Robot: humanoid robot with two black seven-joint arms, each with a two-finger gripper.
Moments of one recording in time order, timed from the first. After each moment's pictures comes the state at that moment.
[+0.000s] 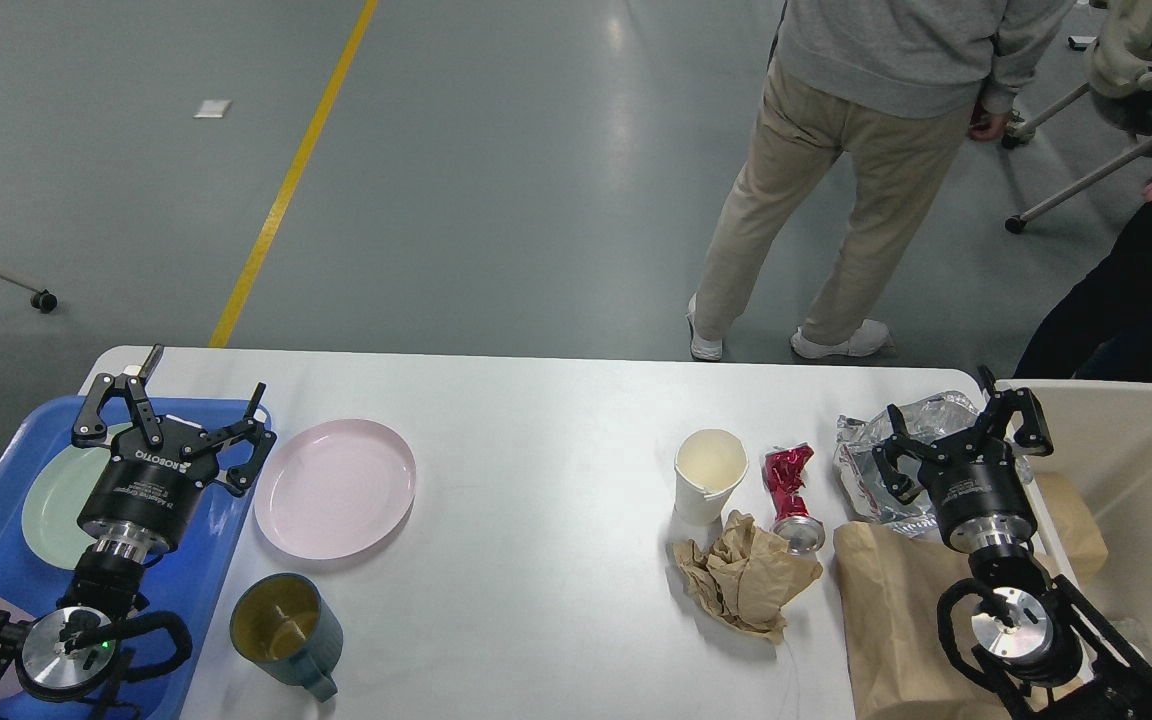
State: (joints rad) left arm -0.10 0.19 -1.49 -1.08 0.08 -0.49 -0.02; right arm 0.17 -0.16 1.33 0.93 -0.33 0.22 0.33
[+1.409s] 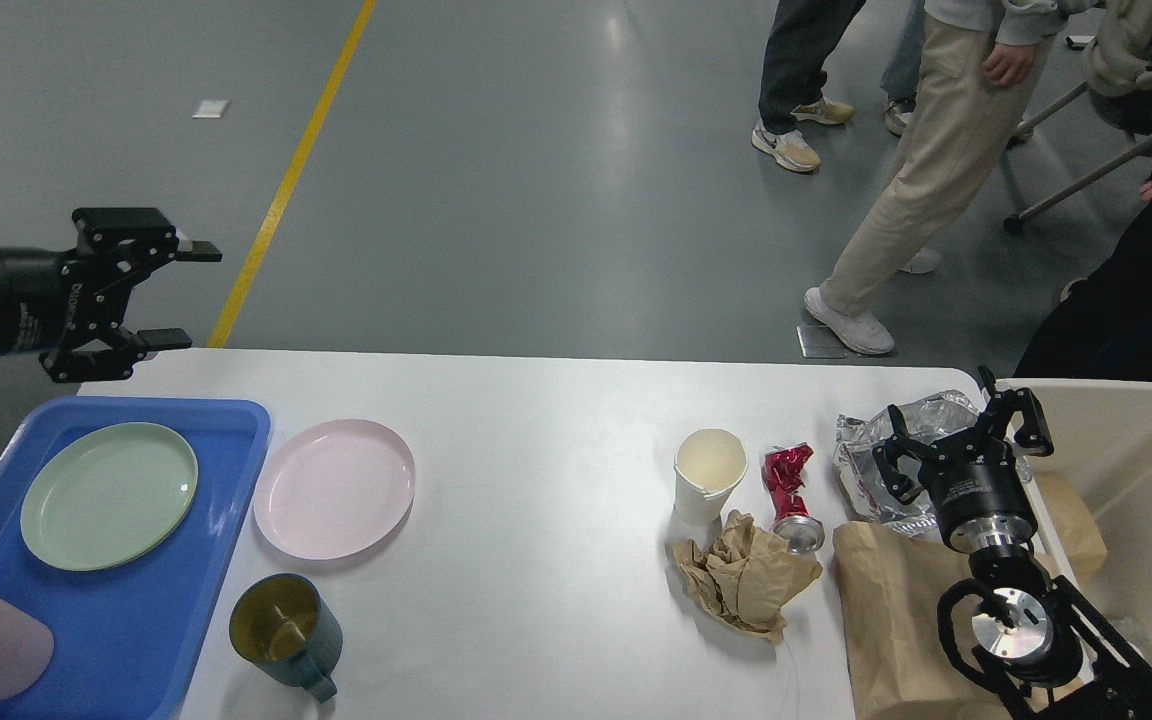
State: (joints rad) left arm -1.33 1.04 0.24 -1.10 0.08 -0.64 0.00; right arm 0.17 -0.16 1.33 0.93 -0.33 0.22 0.33
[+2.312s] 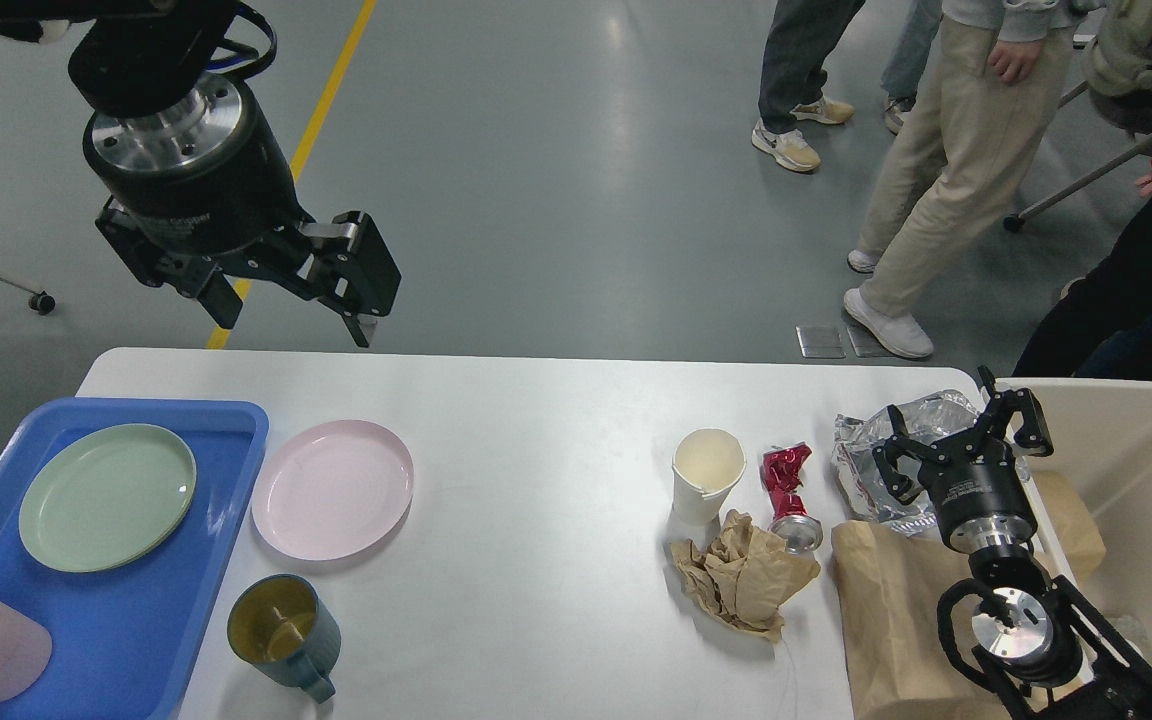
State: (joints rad) left arm -2.63 0.11 1.43 -1.47 -0.08 -0.96 -0.08; right arm 0.17 -0.16 1.33 0.93 -0.33 0.22 0.33
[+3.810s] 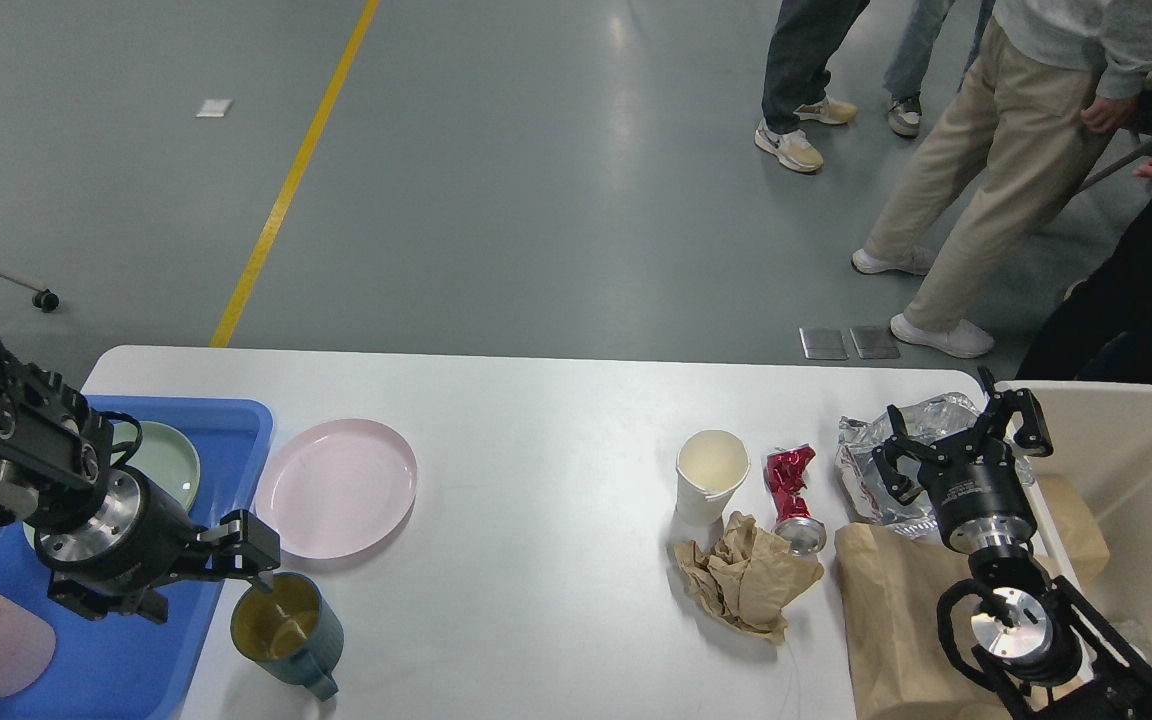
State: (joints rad) left arm -1.89 0.32 1.55 -1.65 -0.11 -0.26 -0.17; right arm 0.17 -0.16 1.33 0.93 -0.33 0.22 0.33
